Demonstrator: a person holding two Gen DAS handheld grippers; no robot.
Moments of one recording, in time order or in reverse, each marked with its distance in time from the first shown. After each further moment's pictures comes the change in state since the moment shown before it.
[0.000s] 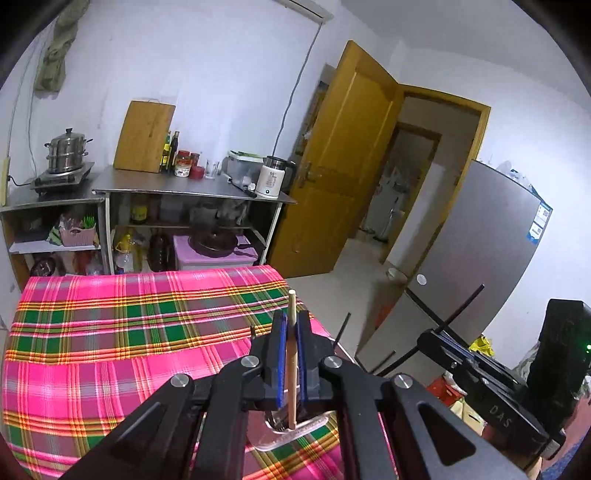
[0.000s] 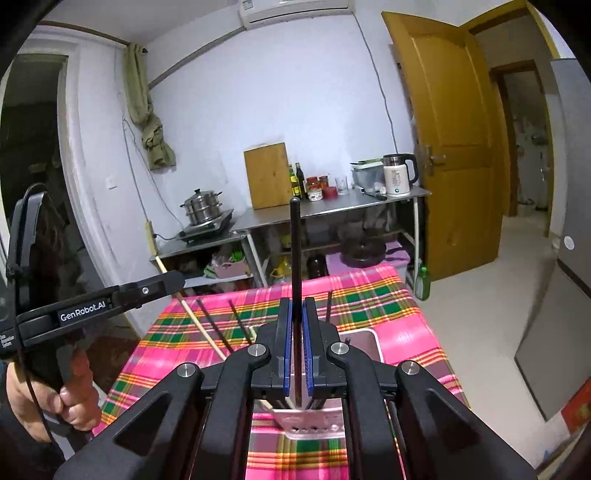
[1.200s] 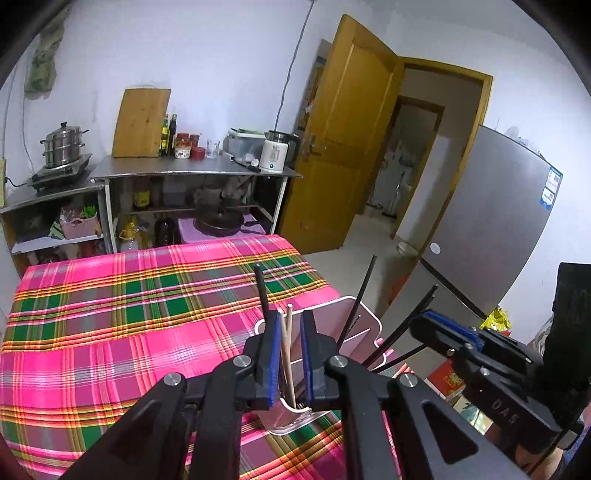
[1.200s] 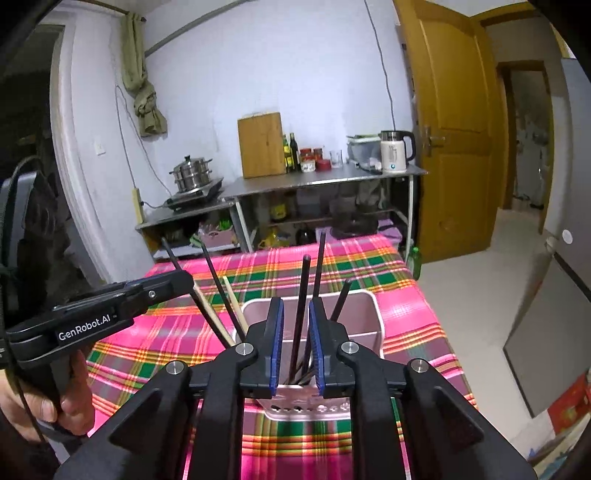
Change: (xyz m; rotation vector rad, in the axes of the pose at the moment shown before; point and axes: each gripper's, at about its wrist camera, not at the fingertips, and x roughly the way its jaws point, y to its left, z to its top) left arm 0.038 0.007 -0.044 0.047 0.072 0.037; right arm 0.033 -0.005 -0.035 -0.046 0.090 -0.047
